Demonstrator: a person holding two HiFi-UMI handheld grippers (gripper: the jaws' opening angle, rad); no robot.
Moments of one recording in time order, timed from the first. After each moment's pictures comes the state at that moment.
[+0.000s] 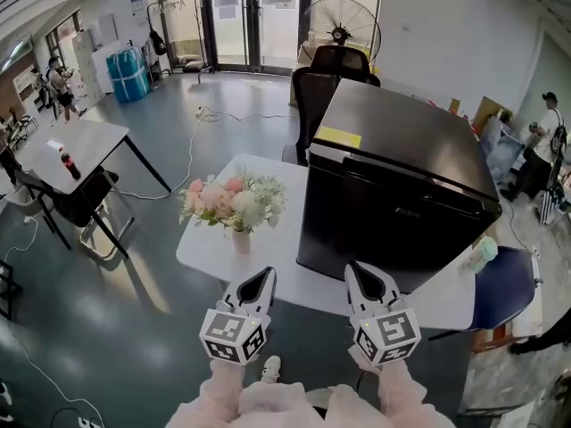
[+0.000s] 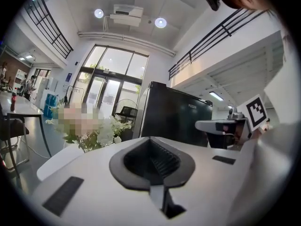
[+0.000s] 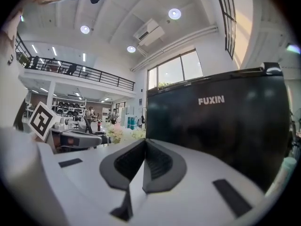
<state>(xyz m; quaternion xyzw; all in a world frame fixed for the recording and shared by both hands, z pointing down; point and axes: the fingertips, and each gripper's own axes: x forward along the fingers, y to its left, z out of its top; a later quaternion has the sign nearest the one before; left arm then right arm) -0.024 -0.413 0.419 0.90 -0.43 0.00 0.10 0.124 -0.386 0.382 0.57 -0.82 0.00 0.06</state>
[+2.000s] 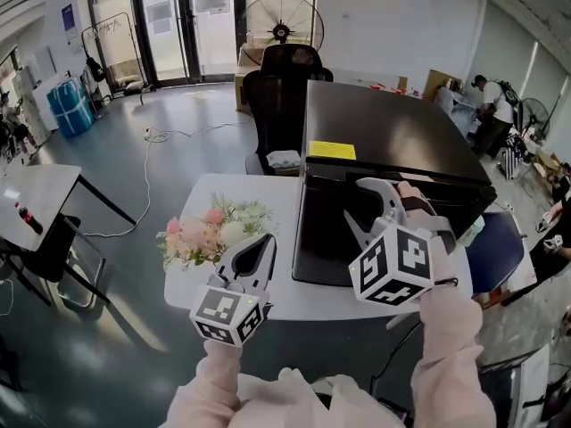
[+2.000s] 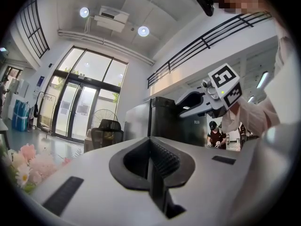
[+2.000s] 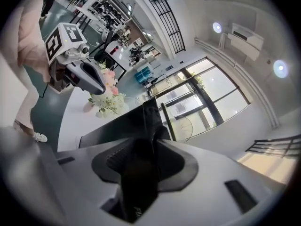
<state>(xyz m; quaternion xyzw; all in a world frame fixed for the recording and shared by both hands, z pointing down) -0.012 -0.521 0.348 0.95 -0.29 -0.04 0.03 0.115 -0.505 0.286 0.51 -0.63 -0.24 0.54</state>
